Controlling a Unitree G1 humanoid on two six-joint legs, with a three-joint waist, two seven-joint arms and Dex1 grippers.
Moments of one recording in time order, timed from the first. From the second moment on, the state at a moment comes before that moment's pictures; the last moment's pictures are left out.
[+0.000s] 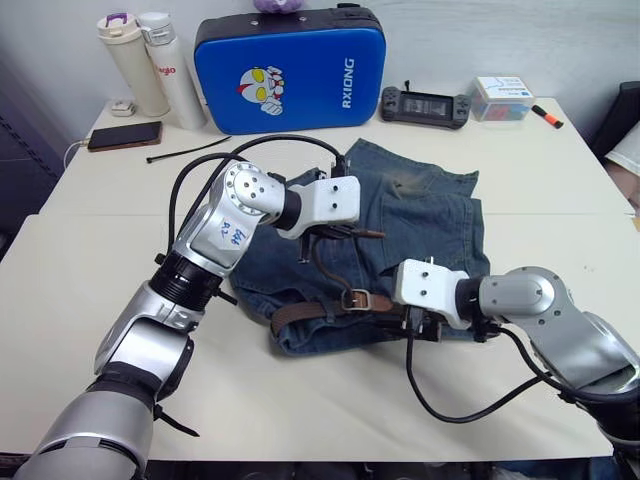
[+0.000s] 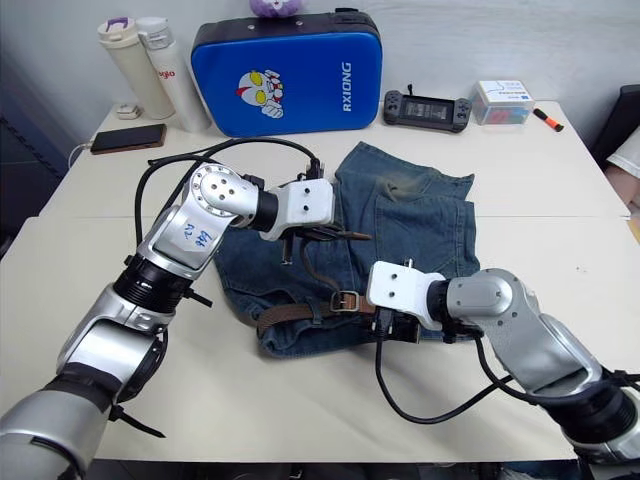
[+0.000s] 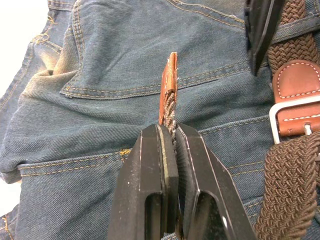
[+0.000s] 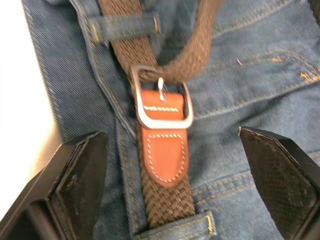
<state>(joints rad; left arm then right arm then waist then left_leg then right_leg) -1.03 0.45 -0.41 0.17 0.10 0.35 -1.06 -0.41 -0.89 0.32 -0.56 0.10 0.68 0.91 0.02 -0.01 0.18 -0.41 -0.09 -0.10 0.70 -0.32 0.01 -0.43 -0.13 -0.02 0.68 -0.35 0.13</state>
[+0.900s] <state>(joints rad) -1.01 0.48 -0.41 0.16 0.11 0.33 -1.10 -0.39 -0.79 0.31 -0.49 -0.04 0.57 0.83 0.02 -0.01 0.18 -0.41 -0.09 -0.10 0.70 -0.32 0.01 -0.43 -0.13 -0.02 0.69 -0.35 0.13</state>
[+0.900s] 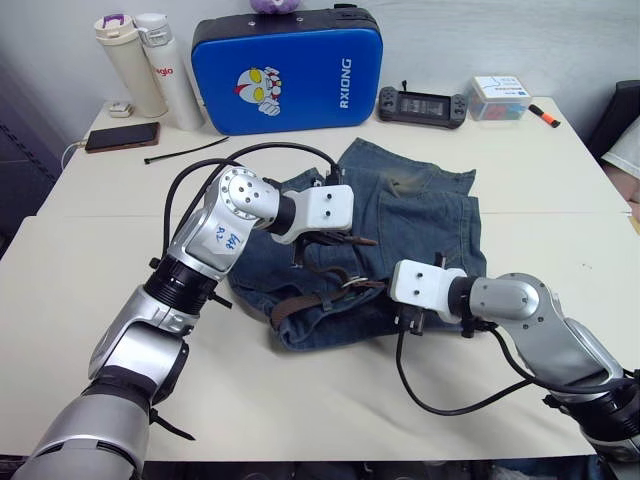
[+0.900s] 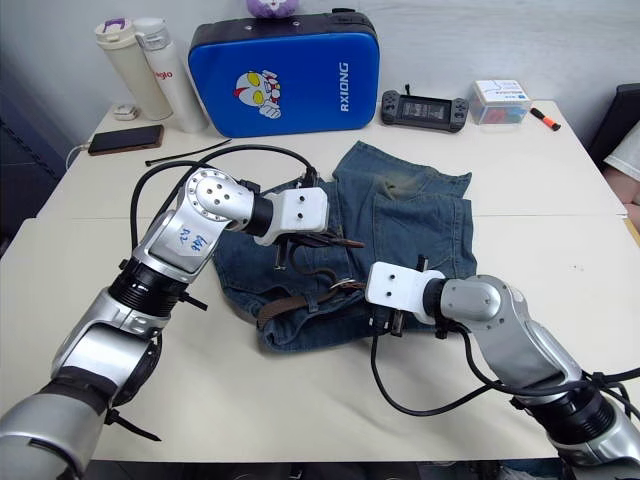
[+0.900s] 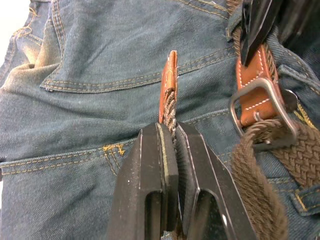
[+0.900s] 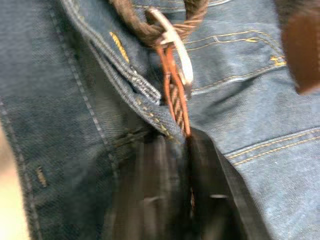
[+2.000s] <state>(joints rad) -1.01 0.51 -0.47 0.15 0.20 0.21 -1.22 -0.43 -0.76 0.30 -0.52 -0.04 0.68 0.76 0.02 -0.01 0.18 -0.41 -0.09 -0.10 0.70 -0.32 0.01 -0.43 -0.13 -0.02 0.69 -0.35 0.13</state>
